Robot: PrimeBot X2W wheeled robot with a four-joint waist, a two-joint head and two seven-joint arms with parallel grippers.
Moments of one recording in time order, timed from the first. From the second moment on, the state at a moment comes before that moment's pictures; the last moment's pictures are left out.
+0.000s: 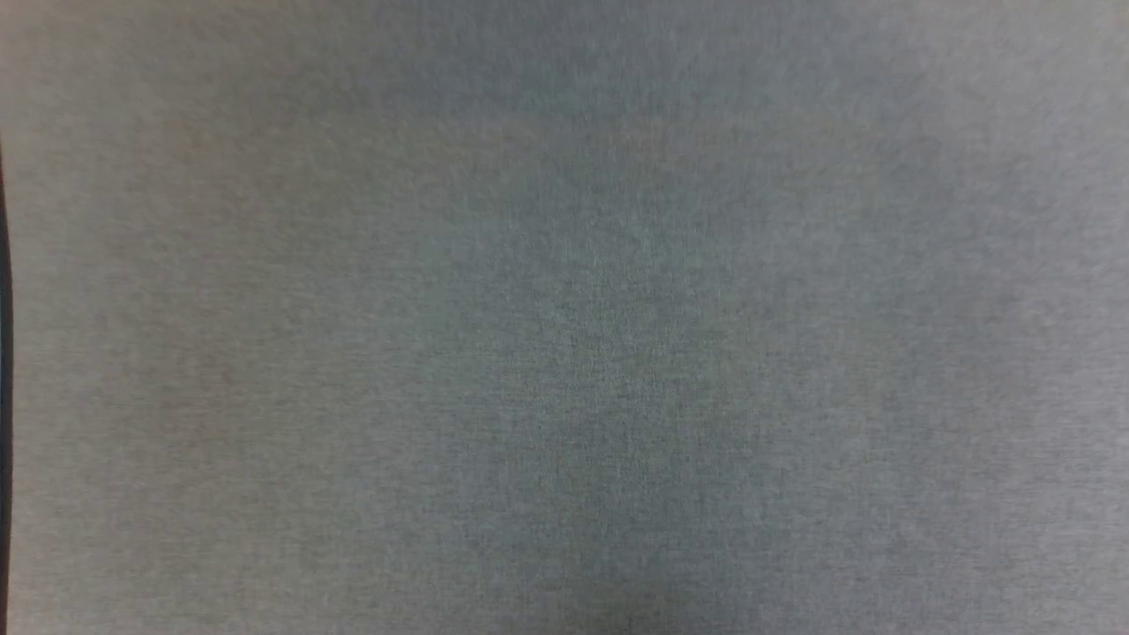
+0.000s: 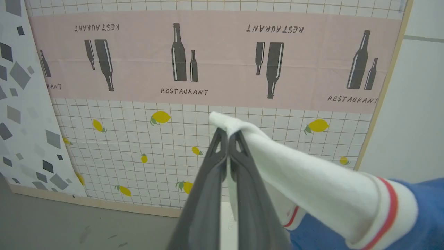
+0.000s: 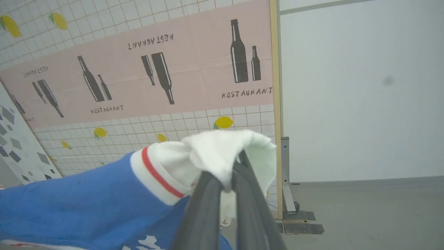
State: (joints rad) left arm -1.51 0.41 -0.13 0.46 -0.41 0.05 0.28; right arm -1.61 -0.13 -0.25 0.48 0.17 0.13 0.54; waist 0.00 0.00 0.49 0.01
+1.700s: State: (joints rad) left arm 0.07 0.24 -0.08 0.06 -0.67 0.12 0.12; right arm -0.06 -0.19 -0.19 0.16 0.67 0.13 0.42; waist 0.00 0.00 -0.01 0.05
